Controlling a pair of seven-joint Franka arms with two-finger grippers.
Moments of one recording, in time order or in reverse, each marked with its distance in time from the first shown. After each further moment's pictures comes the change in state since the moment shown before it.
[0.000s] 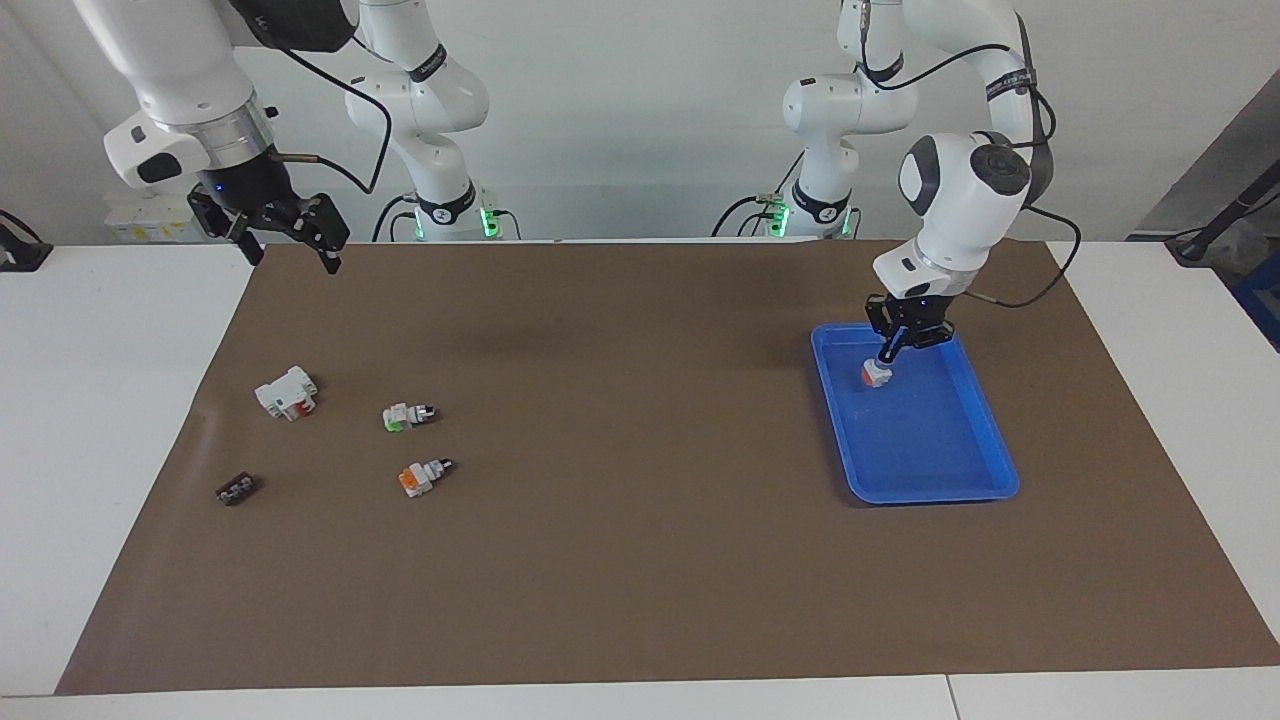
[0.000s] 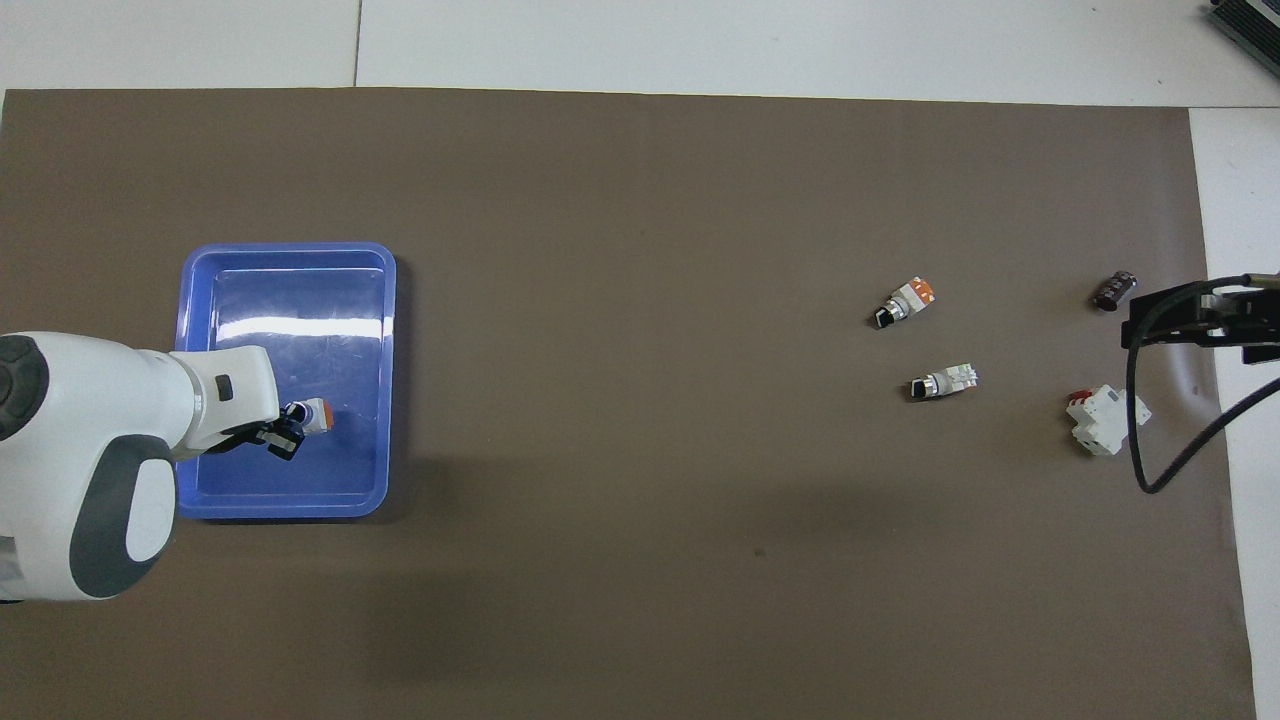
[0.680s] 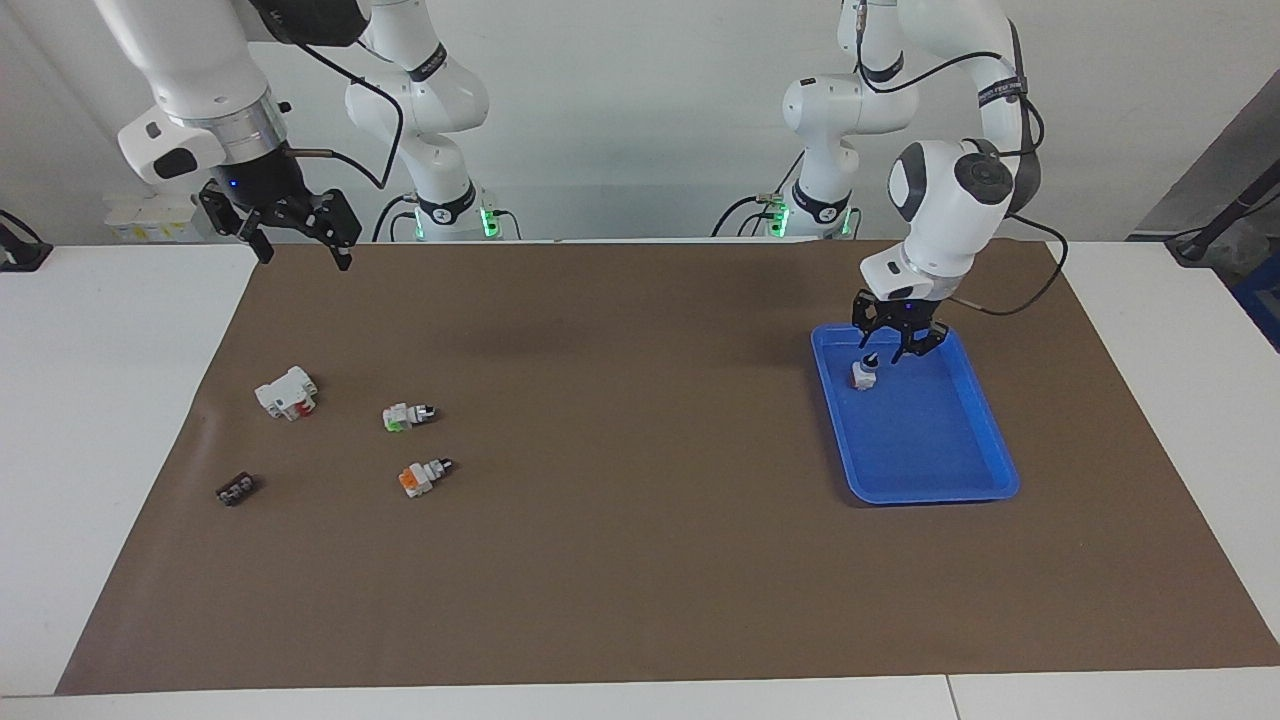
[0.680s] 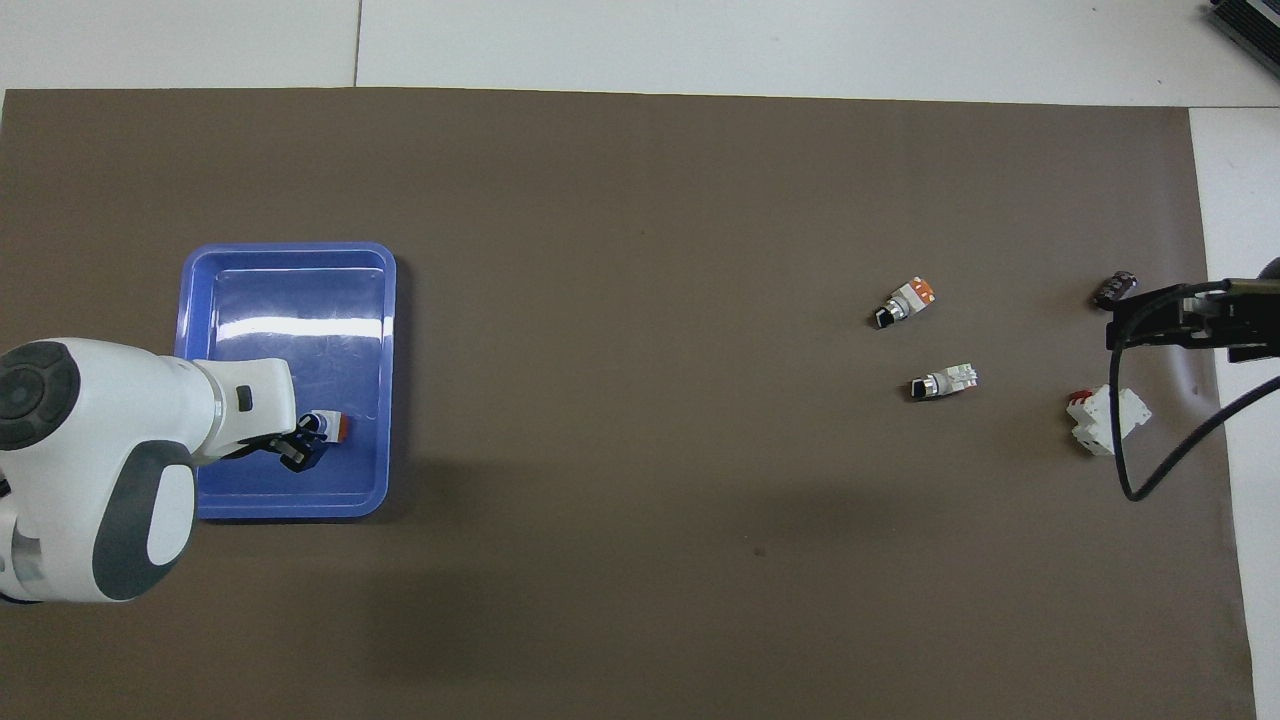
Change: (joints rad) left arm -0.003 0.001 -0.013 -0.008 0.002 0.006 0.050; right arm 0.011 -0.006 0.017 0.001 0.000 0.000 0.000
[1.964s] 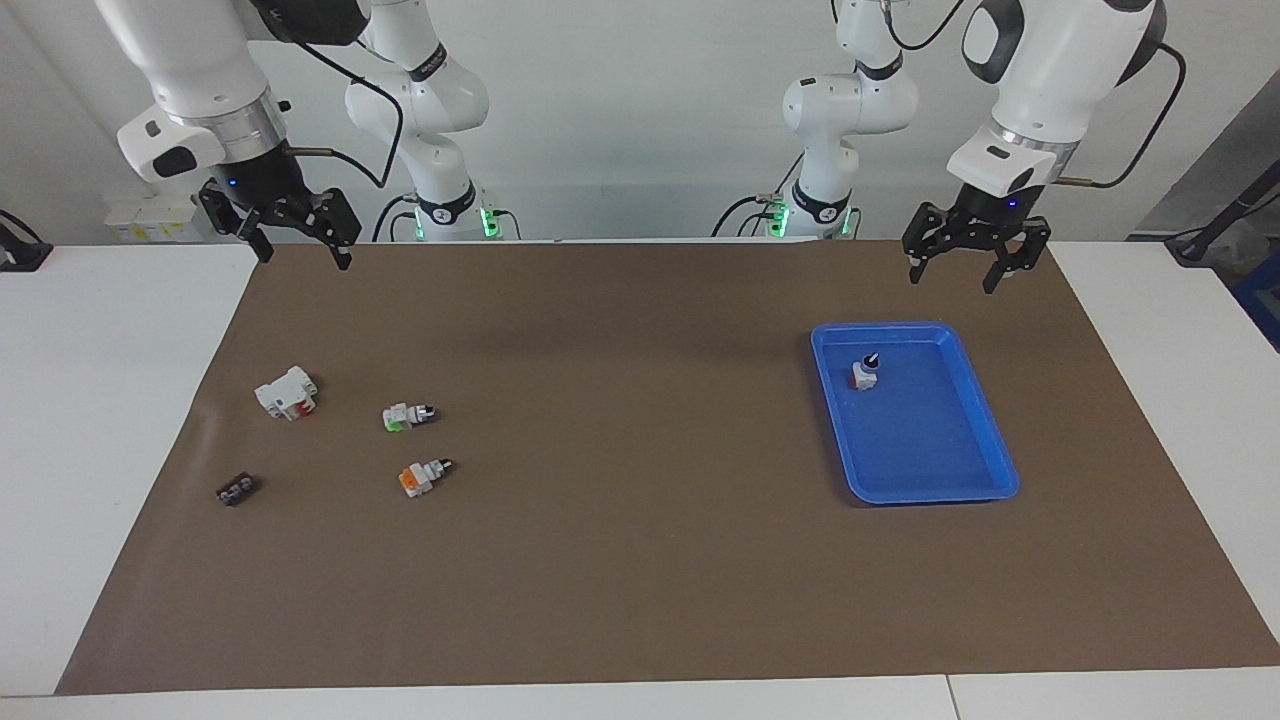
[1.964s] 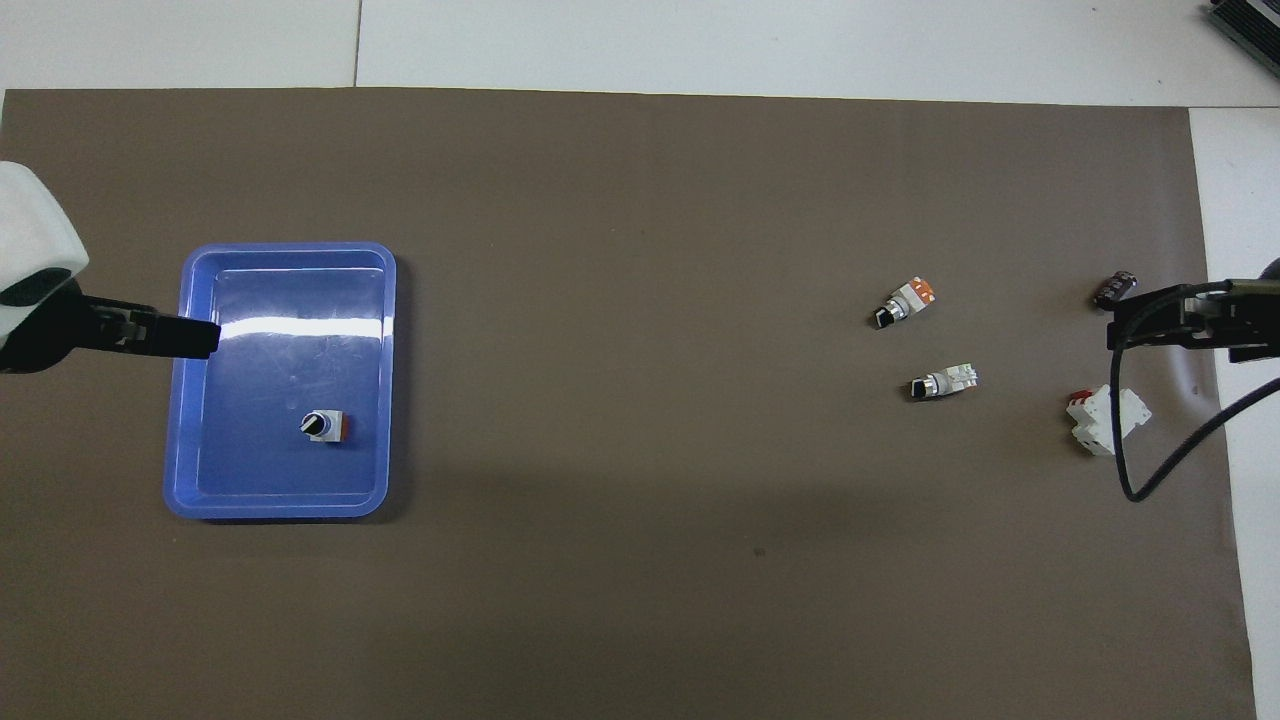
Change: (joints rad) left arm 0.003 0.006 0.017 0.614 0.000 -0.507 -0.420; right arm 0.000 -0.001 0.000 0.000 0.000 0.000 0.000
